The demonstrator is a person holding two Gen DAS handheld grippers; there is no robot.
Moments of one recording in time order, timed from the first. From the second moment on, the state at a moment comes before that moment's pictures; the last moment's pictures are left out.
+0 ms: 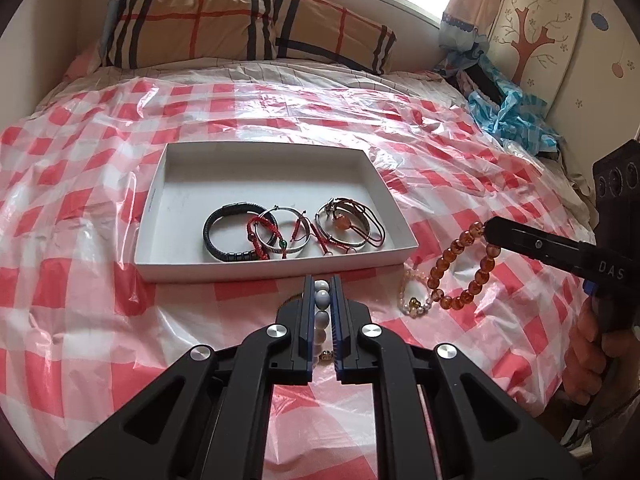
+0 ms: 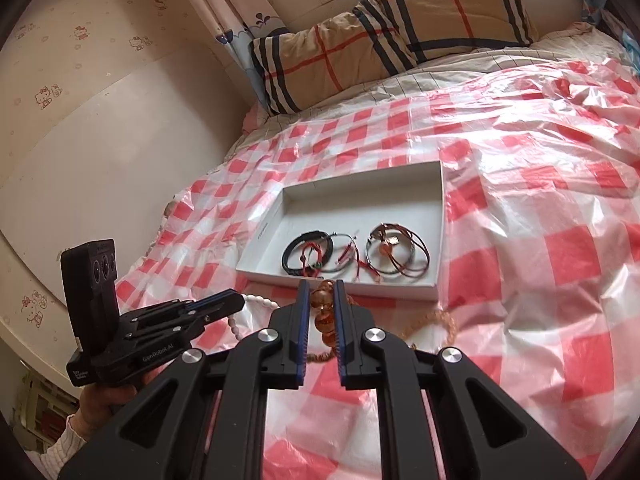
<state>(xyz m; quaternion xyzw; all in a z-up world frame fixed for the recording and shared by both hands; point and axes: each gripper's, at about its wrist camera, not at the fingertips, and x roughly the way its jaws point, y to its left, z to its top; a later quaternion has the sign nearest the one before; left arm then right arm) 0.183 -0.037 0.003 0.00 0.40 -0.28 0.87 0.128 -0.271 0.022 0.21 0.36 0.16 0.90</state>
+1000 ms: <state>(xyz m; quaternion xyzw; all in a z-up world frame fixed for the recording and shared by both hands) 0.231 -0.074 0.003 0.03 0.36 -0.26 0.90 0.195 -0.267 0.011 0.23 0.34 0.15 0.90</state>
